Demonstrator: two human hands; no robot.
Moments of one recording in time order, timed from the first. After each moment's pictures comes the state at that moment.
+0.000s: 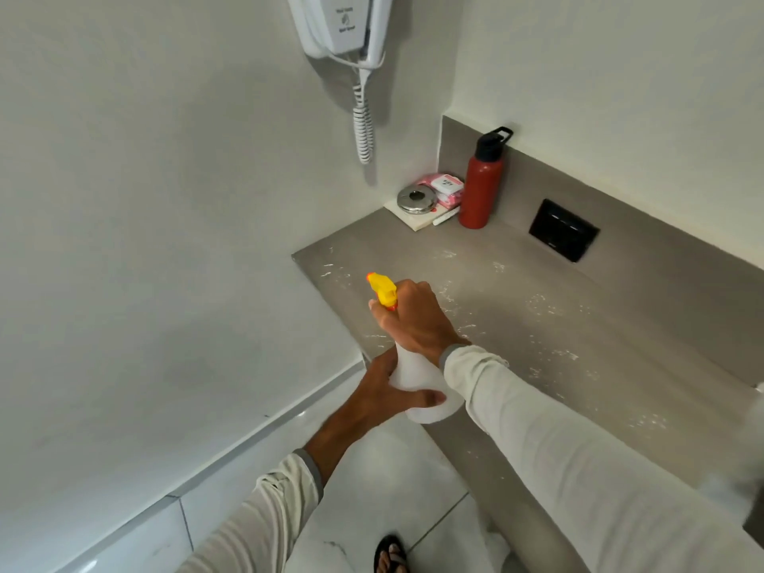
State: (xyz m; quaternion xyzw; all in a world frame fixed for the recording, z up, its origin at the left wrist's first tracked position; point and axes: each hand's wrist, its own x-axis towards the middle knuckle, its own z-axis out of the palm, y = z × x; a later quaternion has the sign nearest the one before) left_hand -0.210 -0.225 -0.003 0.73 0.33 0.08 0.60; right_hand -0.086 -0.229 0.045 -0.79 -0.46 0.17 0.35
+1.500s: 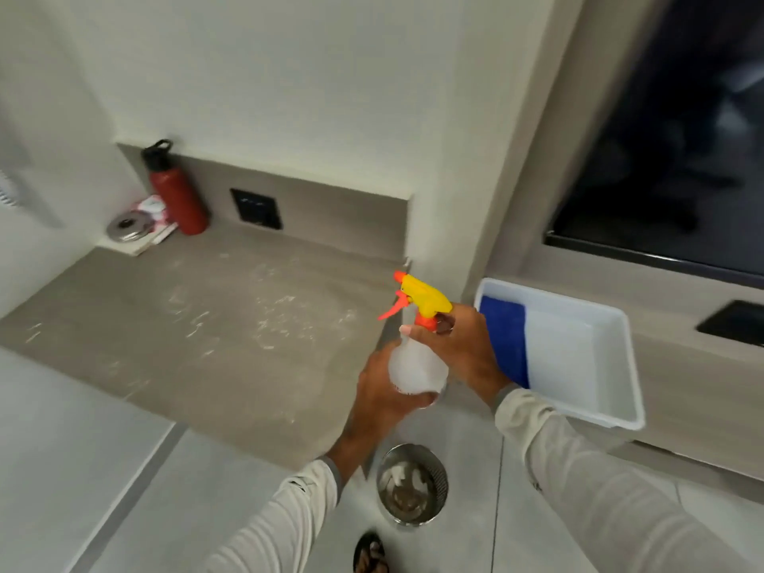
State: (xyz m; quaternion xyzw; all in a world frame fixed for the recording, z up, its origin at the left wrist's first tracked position) left_hand -0.079 -0.605 -0.023 0.84 0.14 0.03 0.52; right_hand 0.001 -0.731 0.041 -0.84 -0.13 0.02 0.52
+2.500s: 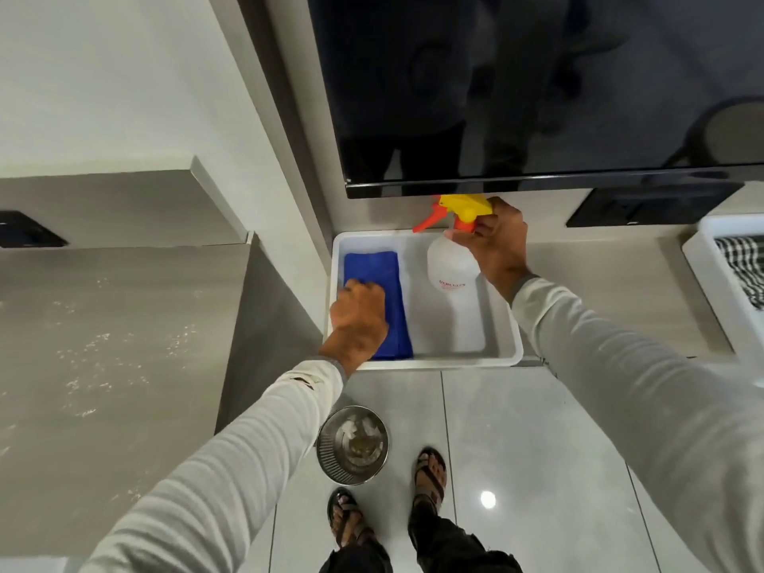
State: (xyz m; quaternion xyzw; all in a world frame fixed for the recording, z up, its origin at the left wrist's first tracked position) left_hand 0.090 -0.773 -0.033 0.98 -0.02 -0.17 0.07; right_hand 0.149 -0.978 -0.016 -0.81 0.09 -0.09 0.57
